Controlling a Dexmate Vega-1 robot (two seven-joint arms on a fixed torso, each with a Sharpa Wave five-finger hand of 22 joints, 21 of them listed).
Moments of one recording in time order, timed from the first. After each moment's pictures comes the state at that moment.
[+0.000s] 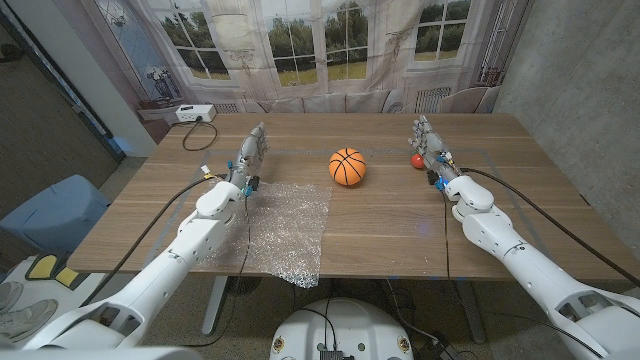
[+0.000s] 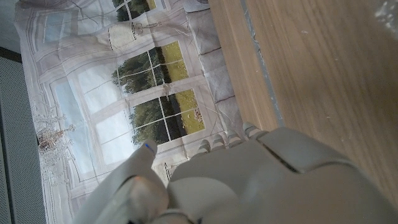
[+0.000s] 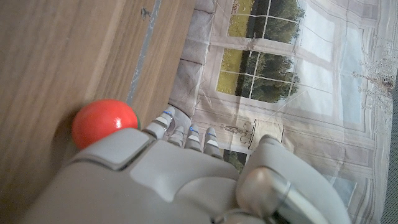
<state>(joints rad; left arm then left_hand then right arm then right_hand) 0.87 0.46 0.31 -1.37 -0.55 -0.21 0.00 0.10 0.08 0.41 0.11 0.22 -0.17 -0.03 0.18 0.17 -0.17 0.00 0.19 0.18 -0.17 0.03 0.17 0.17 -0.17 0.07 0.22 0.19 -0.79 -0.47 -0.37 -1.20 0.64 0.33 0.11 0.28 0.12 0.03 0.10 0.25 0.01 0.01 0.18 0.18 -0.03 0.07 0.19 0.18 -0.13 0.03 0.19 0.18 0.08 0.04 0.19 0.17</state>
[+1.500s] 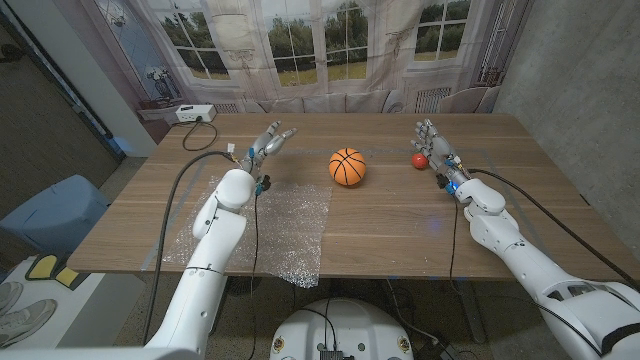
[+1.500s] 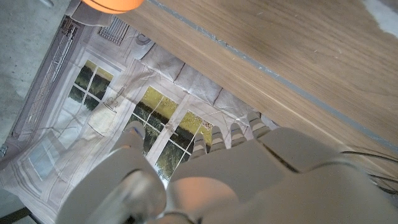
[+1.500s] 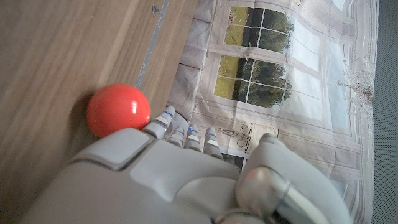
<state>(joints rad) 1.06 0.11 0.04 -1.85 0.58 0.22 -0.20 0.25 0.03 0.43 -0.06 0.18 -0.09 -0.06 0.21 0.17 -0.09 0.06 0.26 0.19 -0.13 0.13 0.21 0.18 -0.11 0.18 0.24 0.20 -0.75 -0.42 -0.27 -1.02 0.59 0.44 0.34 0.29 0.12 0.03 0.10 0.25 0.02 0.00 0.18 0.18 -0.03 0.08 0.19 0.18 -0.13 0.04 0.19 0.18 0.09 0.05 0.19 0.17</state>
